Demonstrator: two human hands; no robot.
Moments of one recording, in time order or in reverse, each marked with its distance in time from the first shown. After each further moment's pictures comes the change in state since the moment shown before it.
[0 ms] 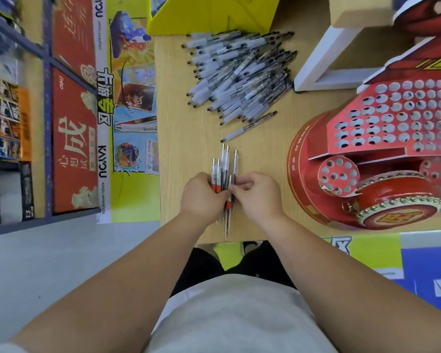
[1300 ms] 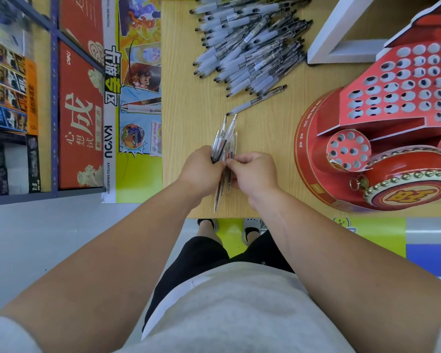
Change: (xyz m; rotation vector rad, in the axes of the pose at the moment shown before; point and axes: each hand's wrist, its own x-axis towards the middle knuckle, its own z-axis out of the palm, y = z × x) left_hand -0.003 -0.005 -0.006 -0.216 -0.083 0.031; right_hand 0.000 -0.001 0.026 0.395 -0.041 0.217
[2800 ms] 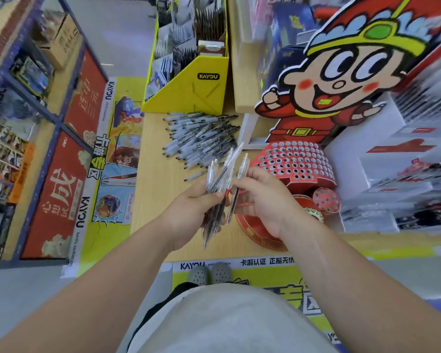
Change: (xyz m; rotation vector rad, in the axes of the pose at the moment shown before) left_hand -0.123 0.117 0.011 -0.478 -0.371 0.269; right_hand -0.125 -0.122 -0.158 0.173 -0.296 -0.233
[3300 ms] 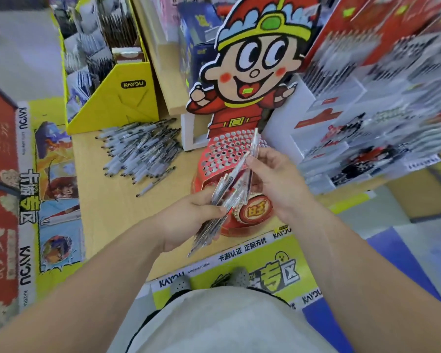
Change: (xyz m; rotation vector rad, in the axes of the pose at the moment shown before) left_hand 0.022 0.009 0.045 0.243 -0.503 -0.104; right_hand -0.046 -0.006 -0.067 -0.066 0.471 -0.299
